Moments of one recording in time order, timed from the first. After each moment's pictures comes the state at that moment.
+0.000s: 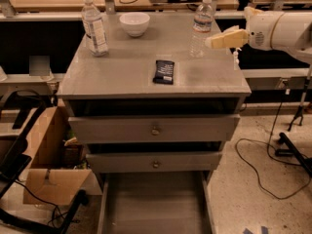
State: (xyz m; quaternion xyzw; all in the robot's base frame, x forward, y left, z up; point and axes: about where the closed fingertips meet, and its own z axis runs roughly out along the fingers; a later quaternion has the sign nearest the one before) arm 0.729 -0.218 0.970 -0.34 0.70 0.16 0.61
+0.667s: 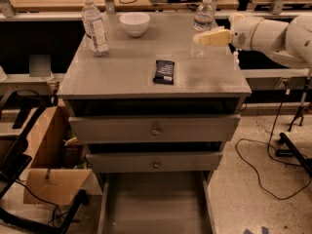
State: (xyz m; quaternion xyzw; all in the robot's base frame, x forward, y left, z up) arm 0.782 -0.199 0.948 -0.31 0.69 0.21 0.62
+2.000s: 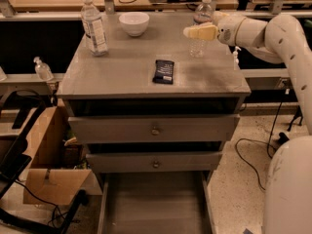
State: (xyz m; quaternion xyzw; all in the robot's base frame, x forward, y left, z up) arm 0.843 -0.174 0.932 -0.30 0.67 0.24 0.63
